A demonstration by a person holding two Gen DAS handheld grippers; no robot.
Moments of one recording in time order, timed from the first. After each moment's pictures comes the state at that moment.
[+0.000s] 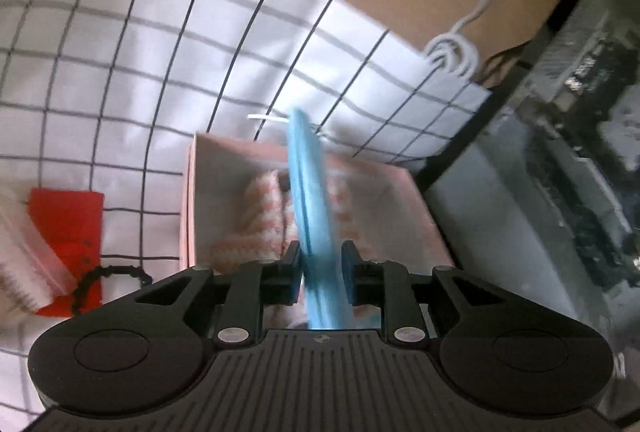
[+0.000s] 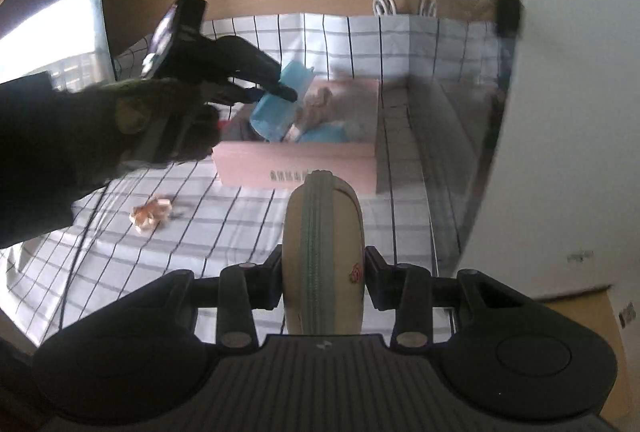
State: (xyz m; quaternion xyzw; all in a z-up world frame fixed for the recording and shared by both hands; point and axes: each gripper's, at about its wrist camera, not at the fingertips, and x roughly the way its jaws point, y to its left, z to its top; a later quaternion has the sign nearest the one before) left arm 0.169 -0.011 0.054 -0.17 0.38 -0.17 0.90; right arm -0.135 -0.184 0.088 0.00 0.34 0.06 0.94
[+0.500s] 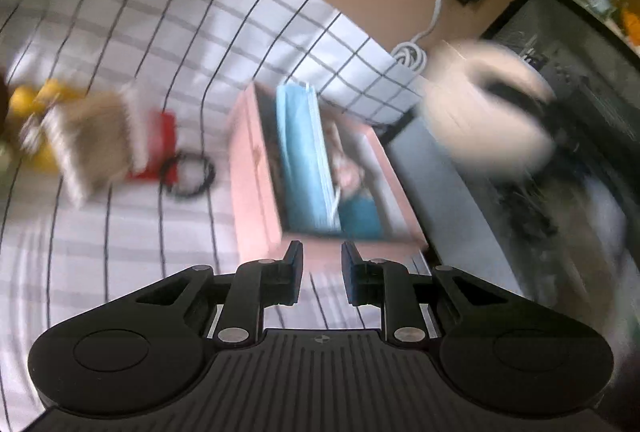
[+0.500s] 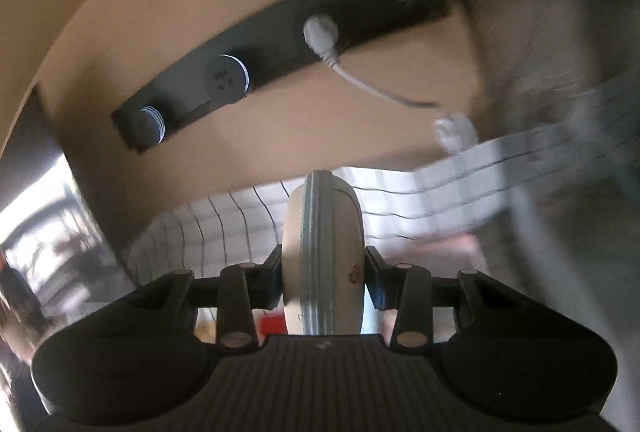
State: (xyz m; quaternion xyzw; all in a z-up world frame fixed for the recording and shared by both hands) left arm 0.053 0.074 0.081 -0.22 0.38 -0.21 0.87; right arm 0.078 -0.150 0.157 0.18 0.26 0.10 0.94
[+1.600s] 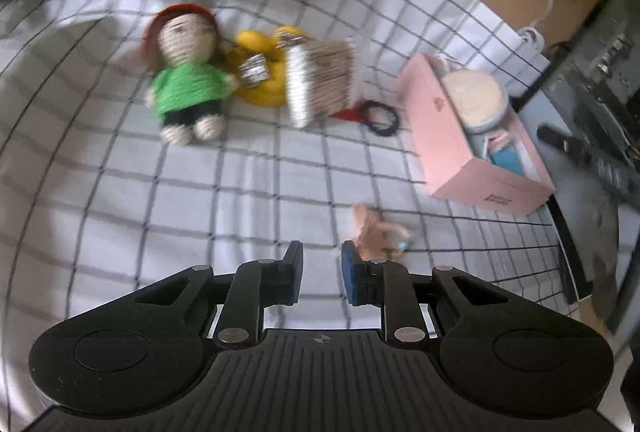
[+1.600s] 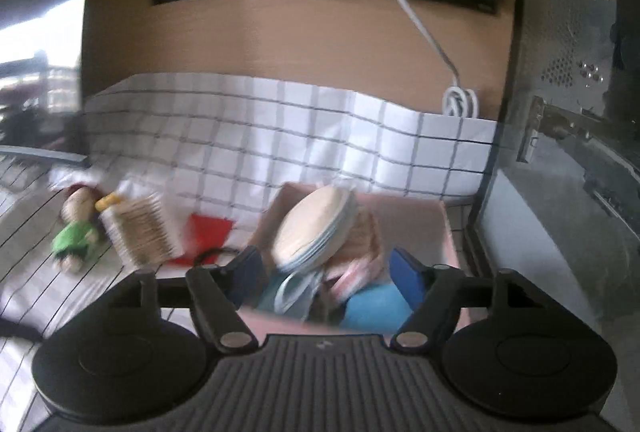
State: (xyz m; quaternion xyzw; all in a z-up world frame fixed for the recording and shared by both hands) left arm -0.035 0.180 0.048 -0.18 0.44 -0.06 0.88; right arm 0.012 -0.092 0.086 -0.07 0.26 0.06 0.96
